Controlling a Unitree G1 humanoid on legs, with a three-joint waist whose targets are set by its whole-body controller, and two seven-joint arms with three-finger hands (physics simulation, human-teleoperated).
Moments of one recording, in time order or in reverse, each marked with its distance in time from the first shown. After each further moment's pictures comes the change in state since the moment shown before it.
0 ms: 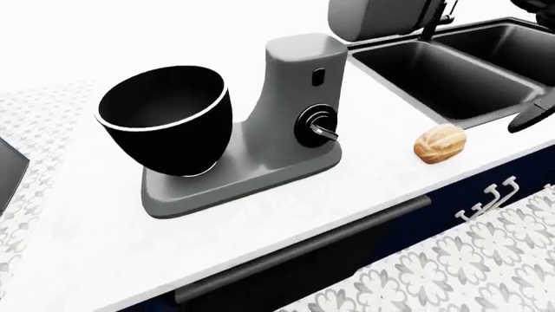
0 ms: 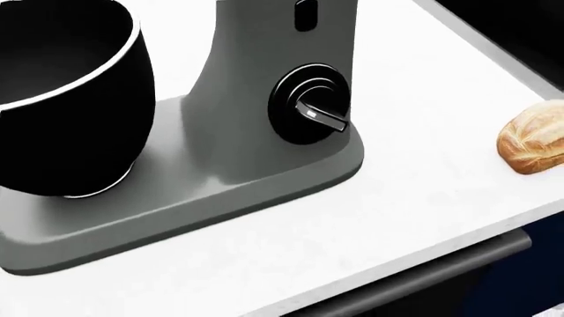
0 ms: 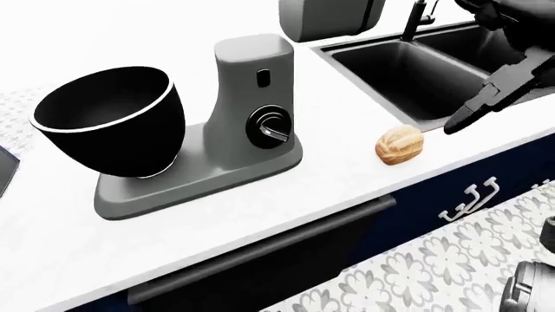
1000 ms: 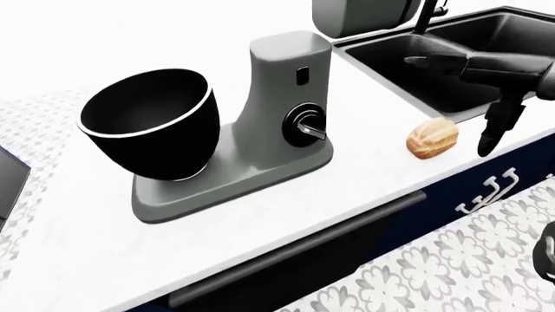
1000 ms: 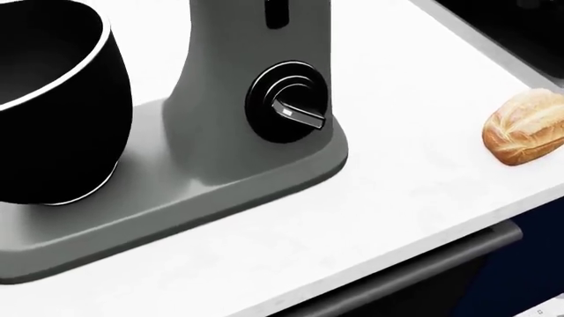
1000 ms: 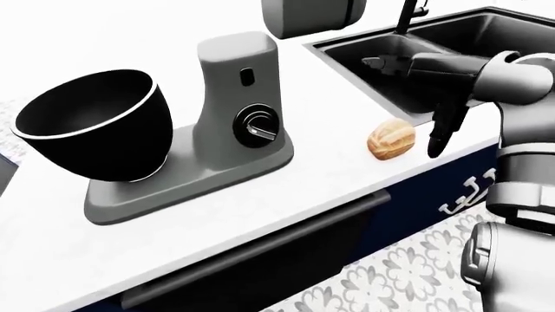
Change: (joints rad) left arm 0.012 0.010 0.017 0.010 -0.016 -0.005 -0.001; right arm -0.236 0.136 0.129 0.622 -0.450 -0.684 0.144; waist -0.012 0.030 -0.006
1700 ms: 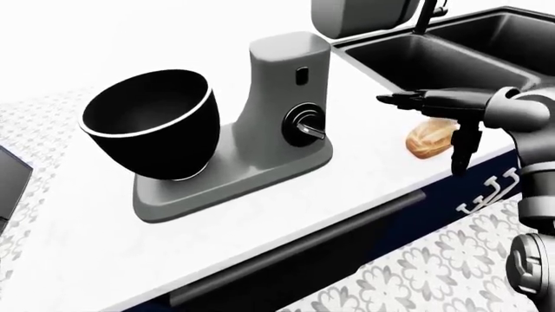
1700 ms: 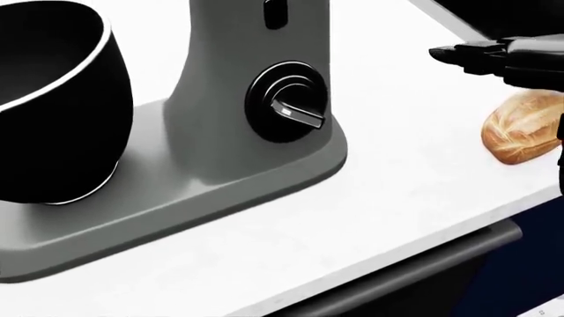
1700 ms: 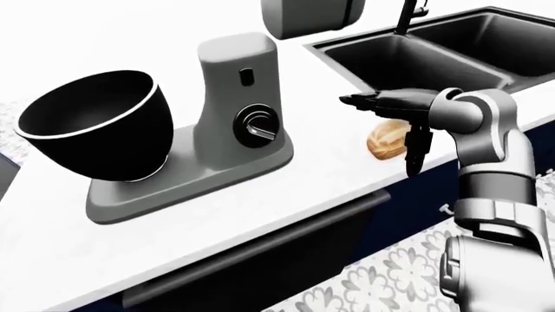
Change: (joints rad) left arm 0.012 -0.007 0.013 0.001 0.007 -0.003 -0.010; right arm 0.113 0.102 0.016 -0.047 -0.146 -0.062 -0.049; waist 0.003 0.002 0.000
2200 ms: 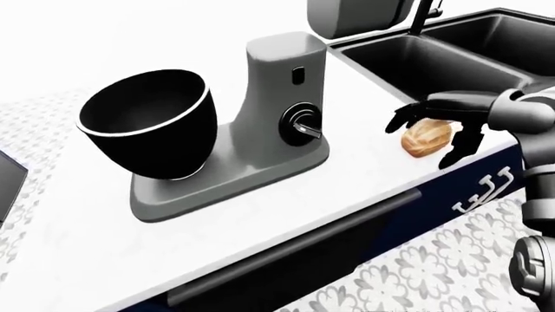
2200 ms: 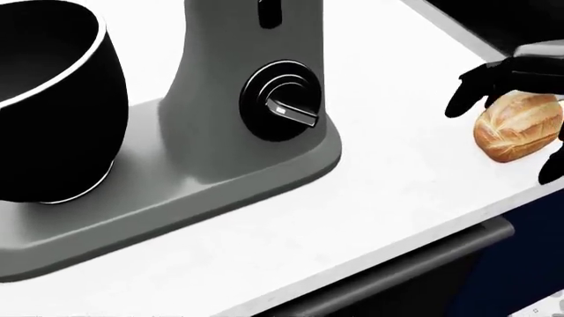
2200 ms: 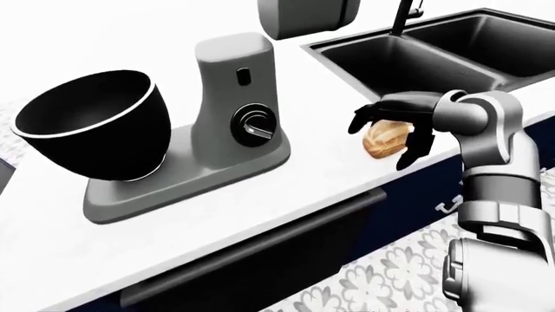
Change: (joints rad) left arm 0.002 -0.004 0.001 -0.003 -0.001 0.001 0.000; right arm 0.015 -0.012 -0.009 -0.007 0.008 0.001 0.024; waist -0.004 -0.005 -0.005
